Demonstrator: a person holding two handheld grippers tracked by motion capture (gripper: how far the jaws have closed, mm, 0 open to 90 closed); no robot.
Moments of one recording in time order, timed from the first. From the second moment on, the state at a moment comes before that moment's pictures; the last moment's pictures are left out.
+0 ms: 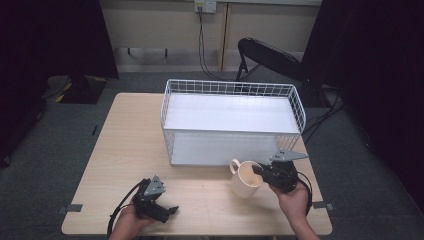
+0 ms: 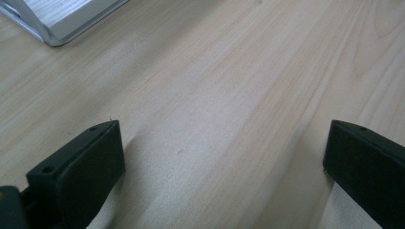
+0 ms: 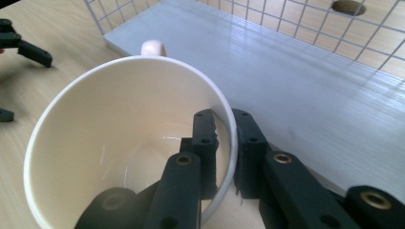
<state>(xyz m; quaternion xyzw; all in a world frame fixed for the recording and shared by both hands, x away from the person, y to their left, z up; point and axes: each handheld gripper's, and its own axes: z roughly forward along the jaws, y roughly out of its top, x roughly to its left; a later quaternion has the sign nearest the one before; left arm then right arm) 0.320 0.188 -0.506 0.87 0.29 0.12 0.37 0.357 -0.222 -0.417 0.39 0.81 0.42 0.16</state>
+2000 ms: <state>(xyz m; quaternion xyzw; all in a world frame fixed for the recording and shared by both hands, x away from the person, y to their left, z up) 0.321 0.187 -0.506 0.87 0.29 0.12 0.37 0.396 -0.218 -0.433 0.44 0.76 0.39 0.27</state>
